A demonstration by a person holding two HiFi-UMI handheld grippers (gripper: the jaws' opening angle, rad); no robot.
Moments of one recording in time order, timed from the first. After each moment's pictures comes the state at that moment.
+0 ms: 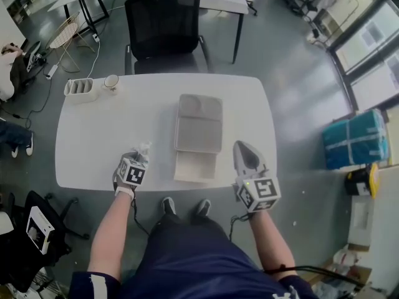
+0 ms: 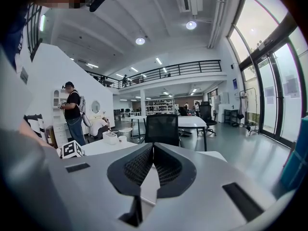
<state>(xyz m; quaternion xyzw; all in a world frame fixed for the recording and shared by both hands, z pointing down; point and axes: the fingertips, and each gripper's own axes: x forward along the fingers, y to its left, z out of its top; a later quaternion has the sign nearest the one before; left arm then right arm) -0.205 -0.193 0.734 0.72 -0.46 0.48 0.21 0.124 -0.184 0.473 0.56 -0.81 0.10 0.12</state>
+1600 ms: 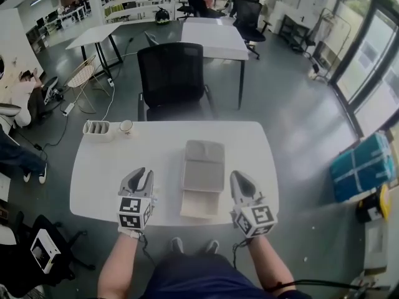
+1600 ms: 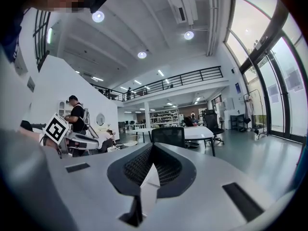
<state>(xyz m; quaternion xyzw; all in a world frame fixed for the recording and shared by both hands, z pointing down) -0.155 -0.214 0.471 0.81 -0.55 0.17 0.09 0.114 -0.185 0.421 0.54 -0.84 0.08 0.04</state>
